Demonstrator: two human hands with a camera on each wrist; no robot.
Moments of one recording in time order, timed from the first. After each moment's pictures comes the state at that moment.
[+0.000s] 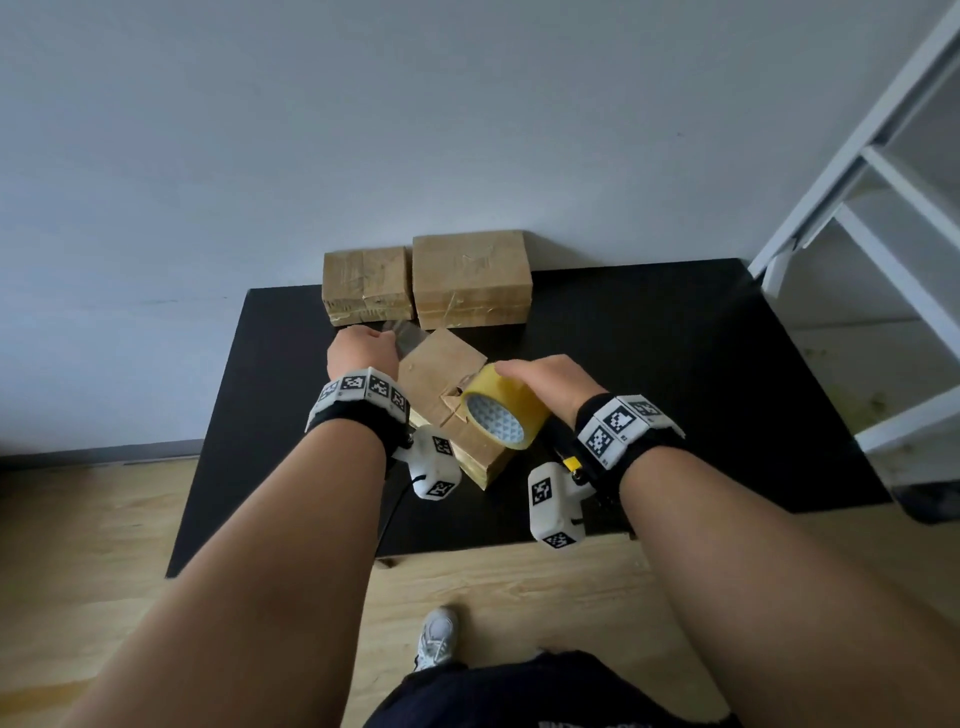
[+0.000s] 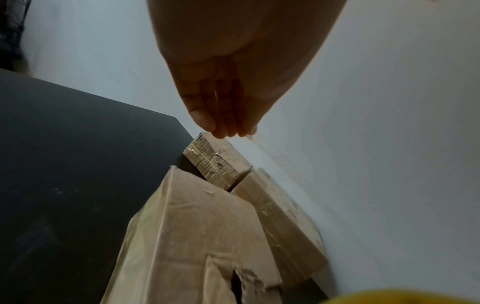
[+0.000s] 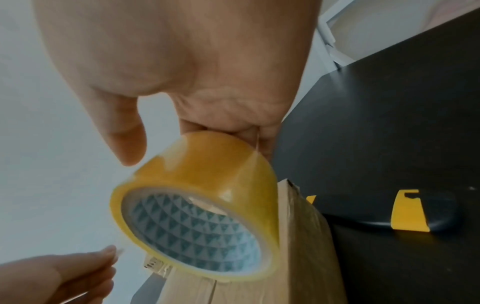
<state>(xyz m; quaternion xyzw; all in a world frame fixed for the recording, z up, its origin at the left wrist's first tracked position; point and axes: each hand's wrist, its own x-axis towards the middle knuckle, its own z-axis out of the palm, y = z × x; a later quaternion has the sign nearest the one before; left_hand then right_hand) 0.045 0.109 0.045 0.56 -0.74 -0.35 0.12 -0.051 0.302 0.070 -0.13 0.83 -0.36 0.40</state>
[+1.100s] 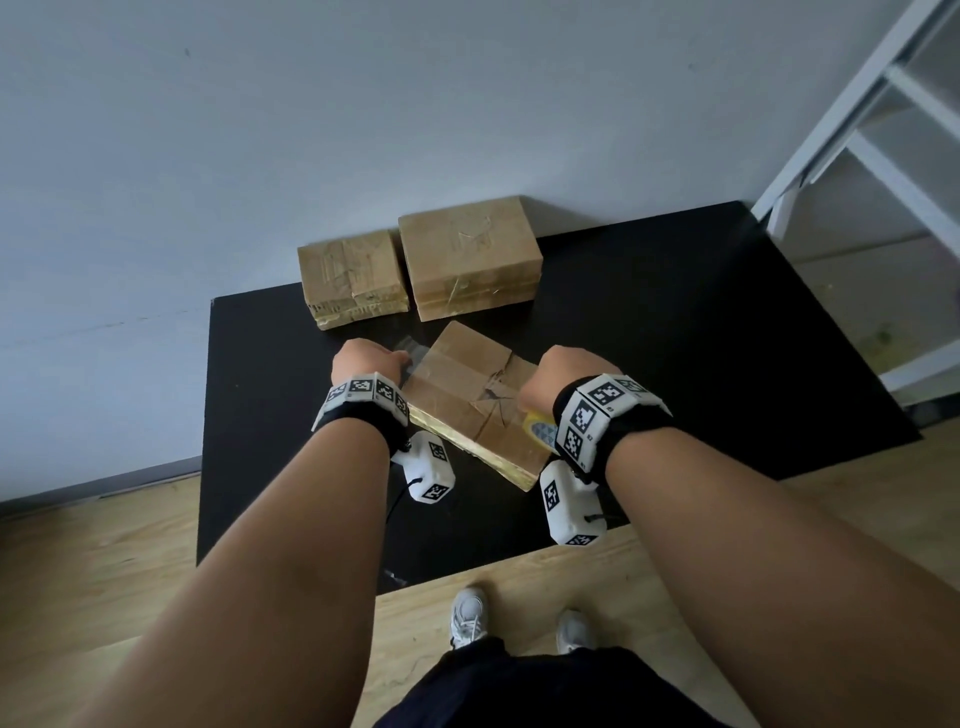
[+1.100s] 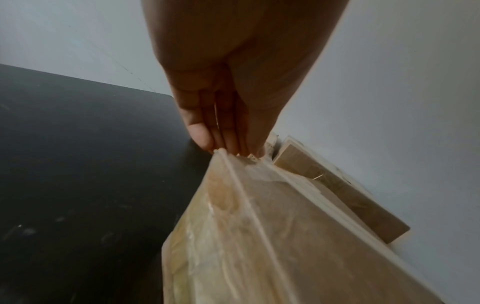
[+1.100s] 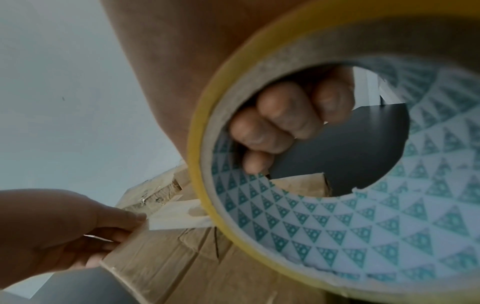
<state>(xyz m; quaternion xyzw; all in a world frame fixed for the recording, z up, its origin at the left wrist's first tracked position) 0.025 0.036 -0.013 0.51 -0.78 -0.35 -0.06 -0.042 0.235 0.054 -0.13 0.95 0.00 0.30</state>
